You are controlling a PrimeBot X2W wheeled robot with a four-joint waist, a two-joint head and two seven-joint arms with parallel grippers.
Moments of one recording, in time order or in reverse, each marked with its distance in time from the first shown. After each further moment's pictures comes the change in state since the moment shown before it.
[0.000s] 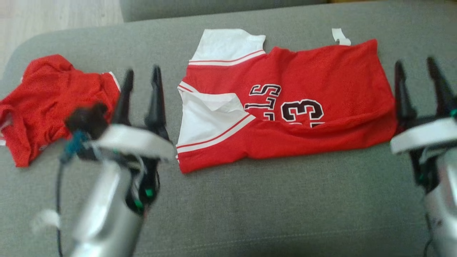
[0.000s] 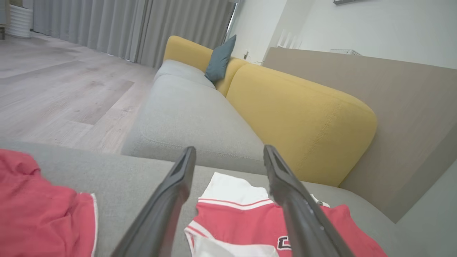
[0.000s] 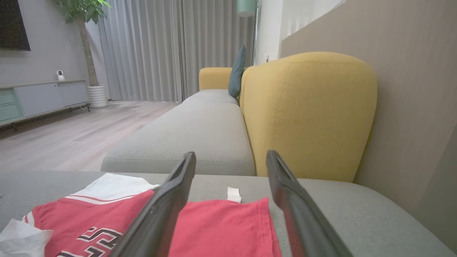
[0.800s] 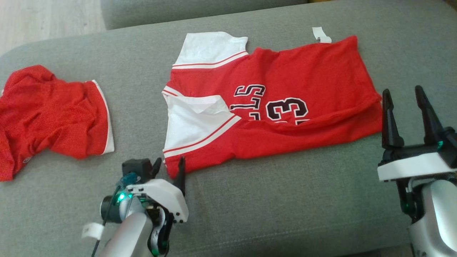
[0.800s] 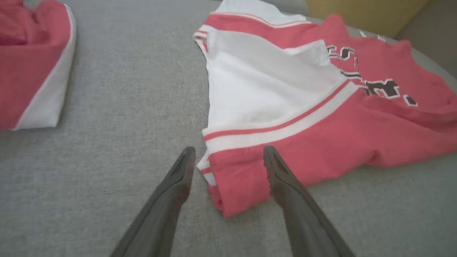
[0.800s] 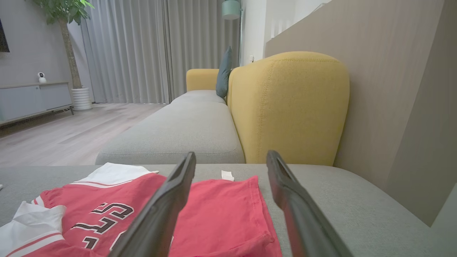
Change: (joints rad) left arm 0.129 -0.063 -0.058 0.338 0.130 -0.008 0.126; right arm 0.195 0.133 -0.102 -0.194 -0.133 0.000 0.006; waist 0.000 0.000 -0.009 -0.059
